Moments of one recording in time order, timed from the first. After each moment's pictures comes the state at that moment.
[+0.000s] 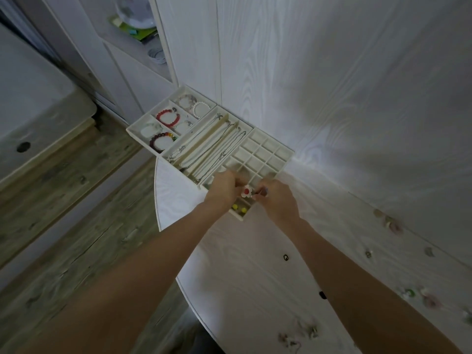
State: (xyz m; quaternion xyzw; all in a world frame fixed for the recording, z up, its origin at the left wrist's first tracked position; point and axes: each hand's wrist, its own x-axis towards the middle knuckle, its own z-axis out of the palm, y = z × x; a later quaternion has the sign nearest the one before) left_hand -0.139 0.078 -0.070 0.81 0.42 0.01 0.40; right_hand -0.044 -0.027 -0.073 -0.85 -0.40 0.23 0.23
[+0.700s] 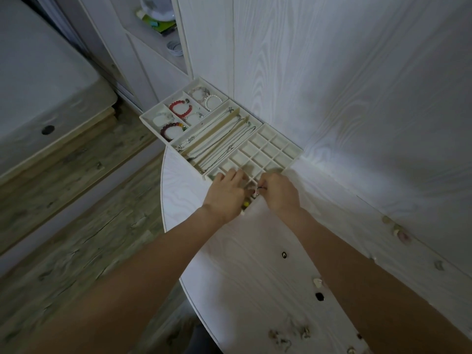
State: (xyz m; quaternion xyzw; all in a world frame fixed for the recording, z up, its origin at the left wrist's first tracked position) left_hand -0.161 0.047 -0.065 0.96 0.26 -0.11 0.00; right_hand -0.038 -0.018 -0.070 -0.85 -0.46 0.20 0.13
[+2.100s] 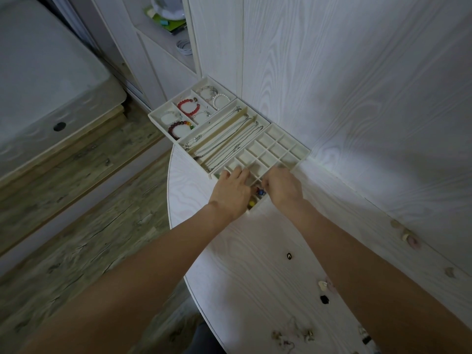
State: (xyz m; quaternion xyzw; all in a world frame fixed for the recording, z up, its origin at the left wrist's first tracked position) left_hand -0.159 0.046 -0.061 0.95 0.27 -0.12 -0.04; right_hand -0.039 0.001 -0.062 -0.85 -0.48 0.21 0.03
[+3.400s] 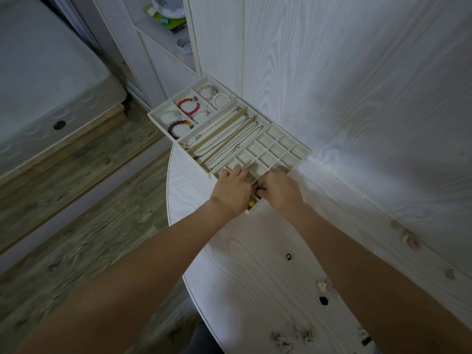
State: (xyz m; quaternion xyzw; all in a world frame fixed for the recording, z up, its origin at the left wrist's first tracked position) left_hand -0.153 0.049 -0.055 0.95 0.29 -0.14 -0.01; right_hand -0.036 -0.005 -0.069 -0.81 -0.55 0.20 0.04
